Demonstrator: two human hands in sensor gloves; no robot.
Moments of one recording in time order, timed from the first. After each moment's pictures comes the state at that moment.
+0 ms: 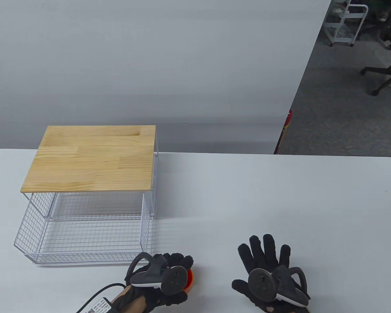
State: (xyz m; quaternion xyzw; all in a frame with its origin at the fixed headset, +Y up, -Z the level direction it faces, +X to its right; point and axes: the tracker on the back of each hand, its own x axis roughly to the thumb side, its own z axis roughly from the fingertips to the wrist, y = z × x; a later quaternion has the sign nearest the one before) left_hand -0.098 -0.755 -0.261 -0.13 -0.37 -0.01 0.92; right_hand 0.163 -0.726 -0.238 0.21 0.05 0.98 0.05
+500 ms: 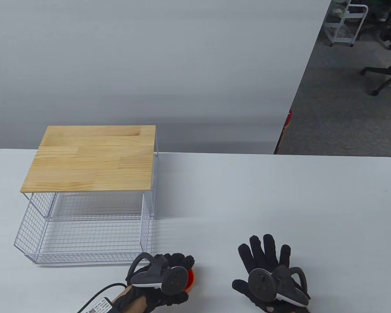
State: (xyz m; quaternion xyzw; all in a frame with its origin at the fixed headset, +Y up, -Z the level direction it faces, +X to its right) left_hand -0.098 -0.754 -0.260 -0.12 -0.37 -0.01 0.92; right_hand 0.164 -0.725 -0.238 0.21 0.06 0.98 0.04
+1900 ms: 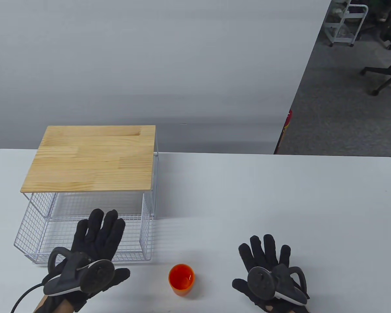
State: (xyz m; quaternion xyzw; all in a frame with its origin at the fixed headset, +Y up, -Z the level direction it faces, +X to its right) left_hand -0.250 -0.643 -0.235 0.02 -0.25 -0.04 0.97; right_hand 0.164 -0.725 -0.240 0.20 0.07 0.98 0.04
